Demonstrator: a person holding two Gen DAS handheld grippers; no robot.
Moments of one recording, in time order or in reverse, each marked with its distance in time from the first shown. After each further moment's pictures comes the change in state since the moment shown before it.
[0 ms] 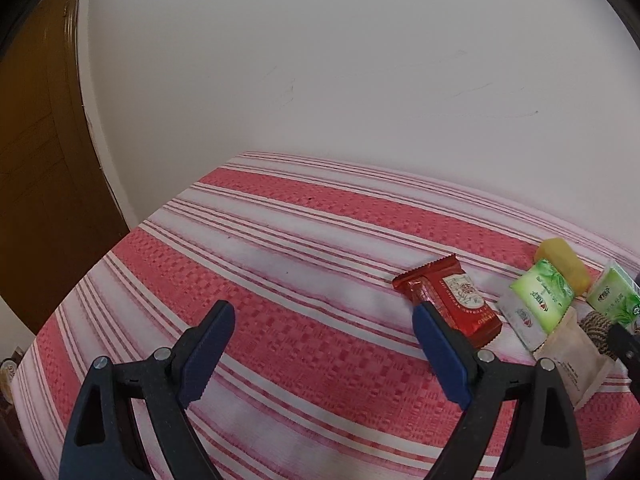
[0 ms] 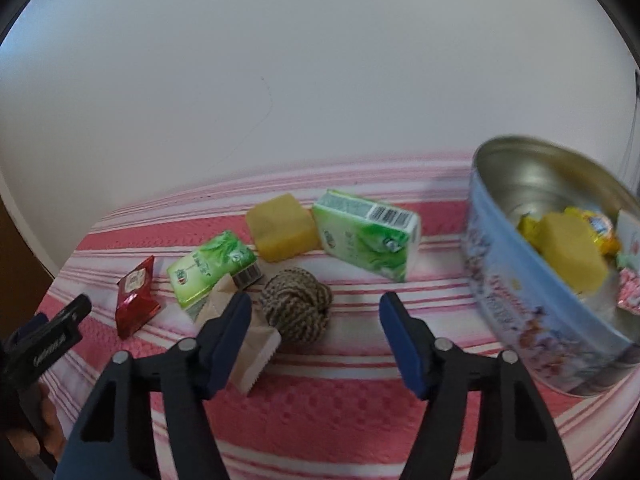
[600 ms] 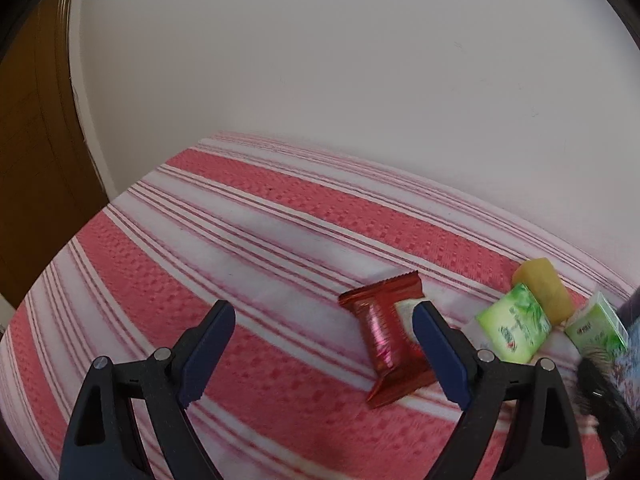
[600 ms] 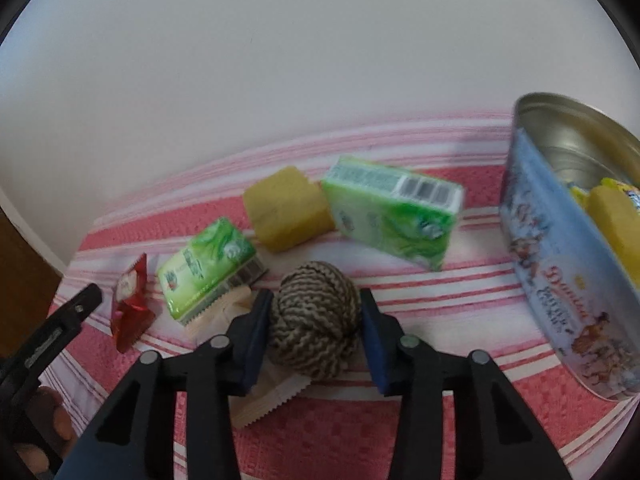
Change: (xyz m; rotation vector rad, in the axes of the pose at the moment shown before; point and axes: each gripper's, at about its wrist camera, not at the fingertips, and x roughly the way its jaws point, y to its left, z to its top) left arm 0.025 -0.034 0.022 -0.073 0.101 -0.046; right arm 0.024 -0.006 0.008 0.066 0.083 0.050
